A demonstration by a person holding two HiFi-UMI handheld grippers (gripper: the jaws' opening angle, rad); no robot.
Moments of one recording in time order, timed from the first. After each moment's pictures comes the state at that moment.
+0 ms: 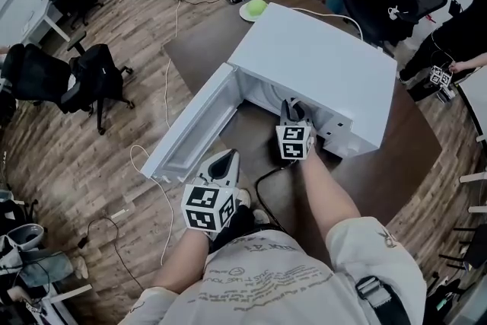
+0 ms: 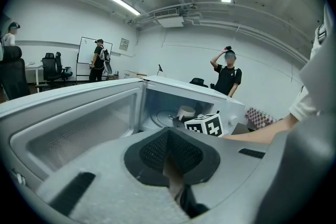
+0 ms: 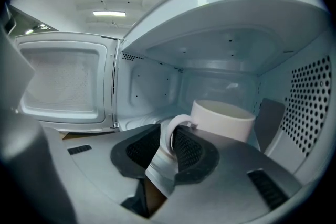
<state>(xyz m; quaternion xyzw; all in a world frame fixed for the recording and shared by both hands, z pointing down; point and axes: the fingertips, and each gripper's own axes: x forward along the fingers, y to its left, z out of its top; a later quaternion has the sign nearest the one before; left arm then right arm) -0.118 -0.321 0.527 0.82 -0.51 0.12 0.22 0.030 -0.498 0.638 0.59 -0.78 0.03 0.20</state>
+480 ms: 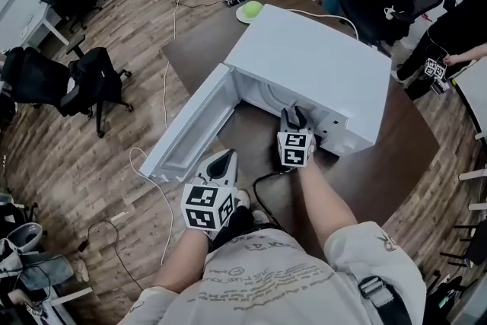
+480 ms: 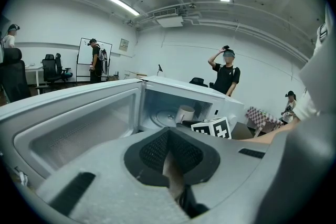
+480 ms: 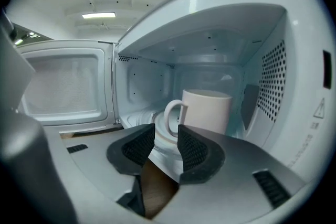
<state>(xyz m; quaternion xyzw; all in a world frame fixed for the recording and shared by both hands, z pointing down) -0.117 -0.317 0.526 0.82 -0.51 0.12 0.21 0.047 -0.471 0.650 0.61 -0.77 0.09 0.18</state>
